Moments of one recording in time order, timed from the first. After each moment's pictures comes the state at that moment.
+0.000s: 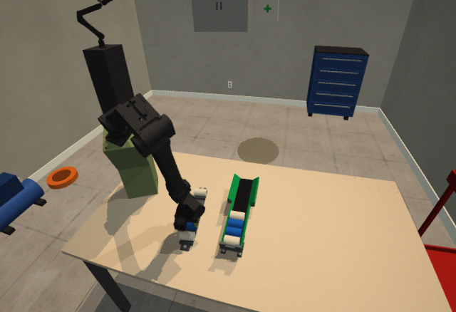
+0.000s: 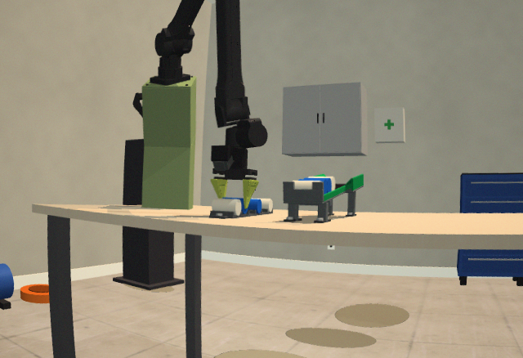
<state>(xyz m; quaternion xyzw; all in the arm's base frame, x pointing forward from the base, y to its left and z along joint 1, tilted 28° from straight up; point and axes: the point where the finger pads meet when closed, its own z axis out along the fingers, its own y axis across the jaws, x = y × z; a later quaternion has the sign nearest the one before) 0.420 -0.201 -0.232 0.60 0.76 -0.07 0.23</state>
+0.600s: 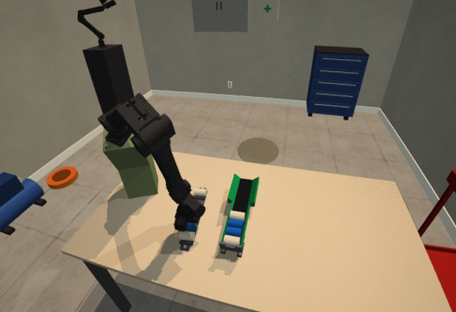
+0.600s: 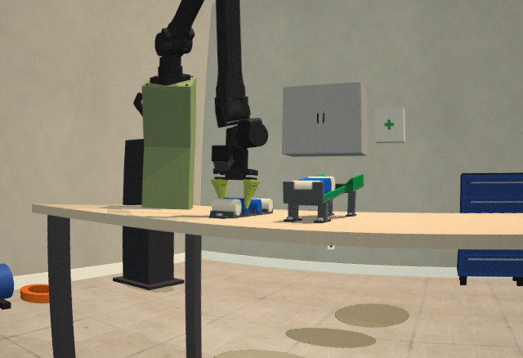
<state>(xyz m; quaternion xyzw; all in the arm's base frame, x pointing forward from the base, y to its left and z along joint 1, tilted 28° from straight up) 0.423 -0.202 -0.231 0.60 0.76 -0.07 0.23</state>
